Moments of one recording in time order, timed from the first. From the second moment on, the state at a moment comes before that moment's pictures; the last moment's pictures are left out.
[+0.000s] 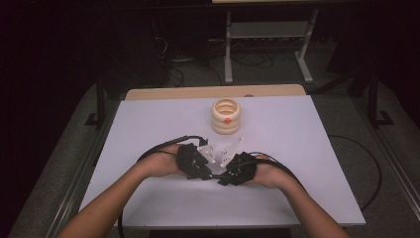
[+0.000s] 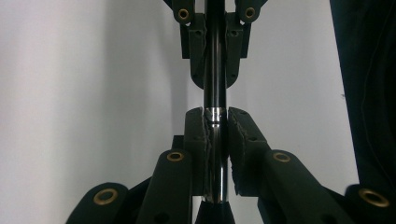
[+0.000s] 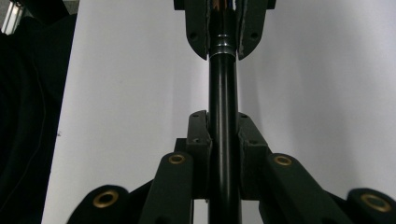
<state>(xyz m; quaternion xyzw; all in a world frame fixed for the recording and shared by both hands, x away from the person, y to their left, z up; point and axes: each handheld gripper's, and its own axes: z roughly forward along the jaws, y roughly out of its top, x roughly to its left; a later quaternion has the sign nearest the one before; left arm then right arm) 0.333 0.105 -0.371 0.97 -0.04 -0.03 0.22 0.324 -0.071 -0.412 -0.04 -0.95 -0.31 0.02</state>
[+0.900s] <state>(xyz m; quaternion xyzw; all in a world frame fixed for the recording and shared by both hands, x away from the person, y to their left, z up) 0.342 0.136 -0.361 0.95 0.04 0.01 0.32 0.325 -0.087 -0.406 -0.06 -0.94 -0.34 -0.01</state>
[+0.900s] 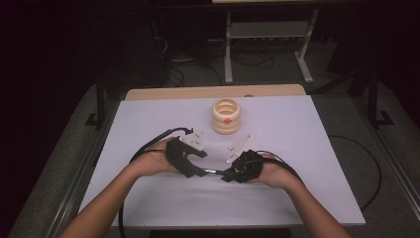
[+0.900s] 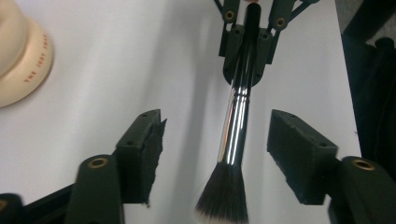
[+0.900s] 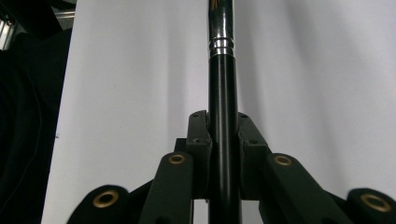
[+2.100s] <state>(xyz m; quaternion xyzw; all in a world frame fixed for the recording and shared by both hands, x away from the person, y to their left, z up) 0.346 0.172 -0.372 0.89 0.15 0.03 0.43 0.318 -0.126 -0.388 -0.16 -0.91 -0.39 -0.04</state>
